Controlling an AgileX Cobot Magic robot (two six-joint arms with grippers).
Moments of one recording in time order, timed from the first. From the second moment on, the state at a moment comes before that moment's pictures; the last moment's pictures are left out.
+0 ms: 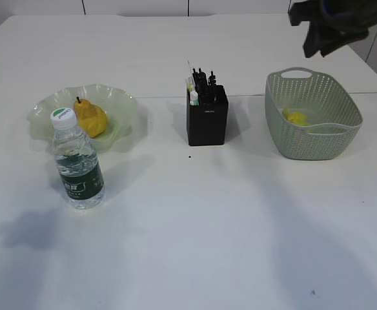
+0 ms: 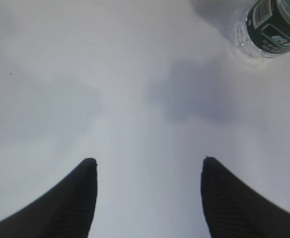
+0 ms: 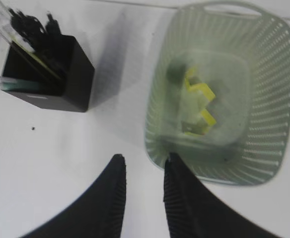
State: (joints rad) left arm -0.02 1.17 -0.73 -0.03 0.76 -0.08; right arm 0.15 1.84 -1.78 0.01 1.01 0.02
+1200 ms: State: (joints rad) left arm -0.02 0.72 -0.73 0.02 1.04 -0.08; right arm 0.09 1.22 -1.11 0.01 0.96 -0.03
